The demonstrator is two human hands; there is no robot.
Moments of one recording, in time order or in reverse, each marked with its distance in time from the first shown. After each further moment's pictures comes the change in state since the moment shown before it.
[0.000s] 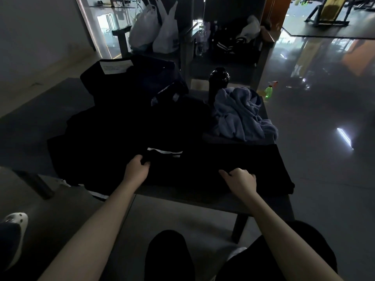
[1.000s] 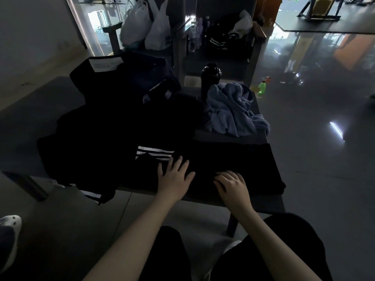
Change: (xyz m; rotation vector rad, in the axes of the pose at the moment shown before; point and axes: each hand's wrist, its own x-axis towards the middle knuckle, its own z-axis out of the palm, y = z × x) left_hand -0.060 0.039 0.090 0.666 -0.238 0.399; right_hand -0.031 0.030 0.036 -0.029 0.350 -0.454
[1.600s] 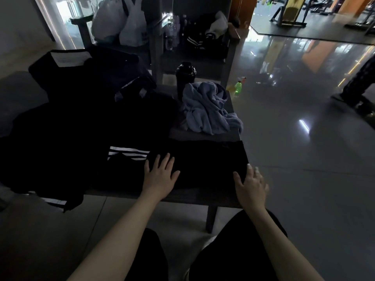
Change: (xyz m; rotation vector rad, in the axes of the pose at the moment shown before) left_hand 0.021 0.025 0.020 0.165 0.005 0.077; right_hand -0.020 0.068 -0.063 -0.057 -0.108 0.736
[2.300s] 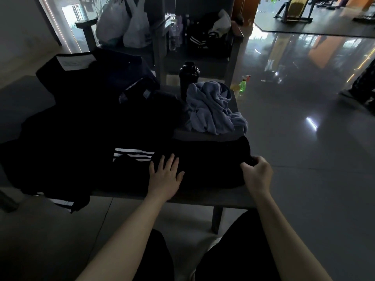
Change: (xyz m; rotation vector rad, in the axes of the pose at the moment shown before) left_hand -0.002 0.003 0.000 0.034 0.016 -0.008; right_hand 0.017 -0.036 -0.030 0.541 0.202 0.065
